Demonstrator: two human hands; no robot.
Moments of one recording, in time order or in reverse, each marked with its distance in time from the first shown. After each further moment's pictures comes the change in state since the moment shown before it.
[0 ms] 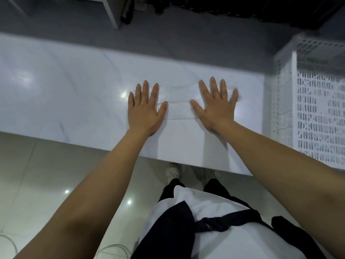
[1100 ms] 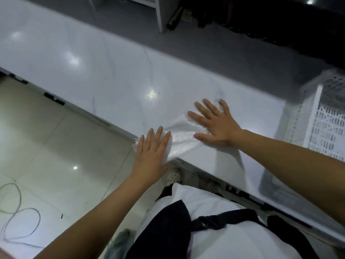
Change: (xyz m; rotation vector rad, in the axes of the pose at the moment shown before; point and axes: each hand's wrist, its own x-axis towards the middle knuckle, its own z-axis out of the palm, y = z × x) left_hand -0.177 0.027 0.007 -0.014 -0.091 -0.026; right_hand -0.002 0.008 -0.015 -0.204 -0.095 -0.905
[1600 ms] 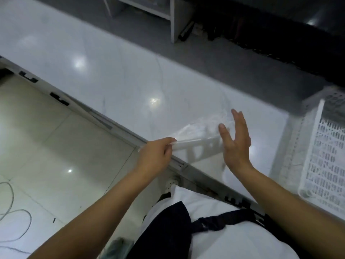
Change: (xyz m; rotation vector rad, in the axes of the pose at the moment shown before) left_hand 0.005 0.009 -0.056 -0.549 0.158 -0.216; right_hand -0.045 -0.086 -0.045 0.962 0.552 0.759
